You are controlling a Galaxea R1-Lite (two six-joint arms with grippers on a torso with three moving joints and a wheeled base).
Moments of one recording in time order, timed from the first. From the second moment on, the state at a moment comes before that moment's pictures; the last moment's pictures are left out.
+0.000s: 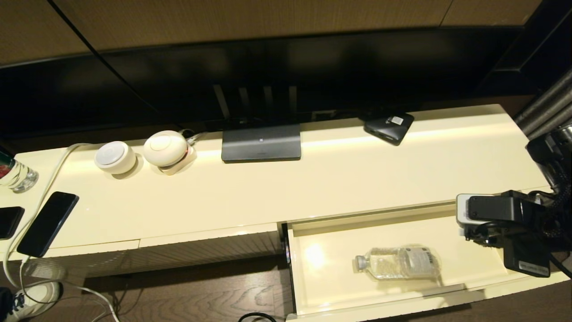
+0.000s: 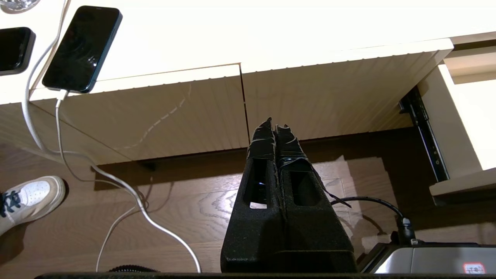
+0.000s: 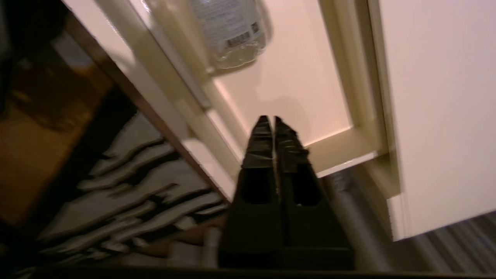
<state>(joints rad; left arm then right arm) 0.01 0.00 0.00 0.00 0.00 0.02 0.24 1.42 -1.03 0.50 -0.13 -1.00</state>
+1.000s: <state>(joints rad) 0.01 0.00 0.00 0.00 0.00 0.02 0.23 1.33 -0.66 0.55 0.04 -0.63</state>
